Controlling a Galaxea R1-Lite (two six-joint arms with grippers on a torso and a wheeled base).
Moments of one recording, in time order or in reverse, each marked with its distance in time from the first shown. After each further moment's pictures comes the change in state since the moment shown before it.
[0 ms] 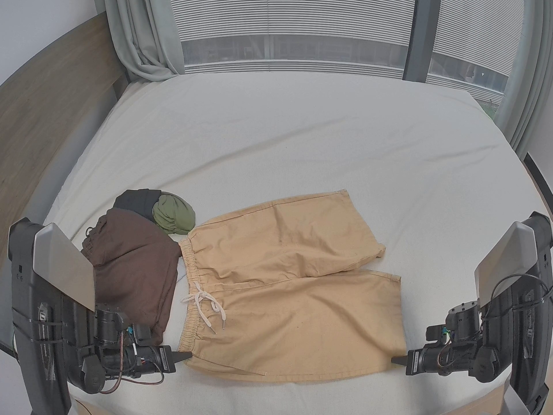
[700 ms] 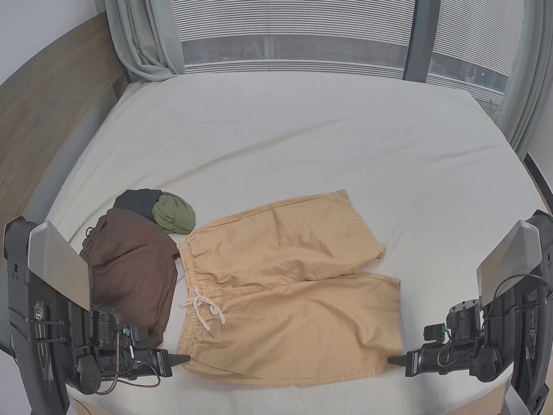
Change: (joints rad) left arm 0.017 -0.023 0.036 0.011 -0.036 0.070; right arm 0.013 -0.026 0.001 0.009 0.060 -0.048
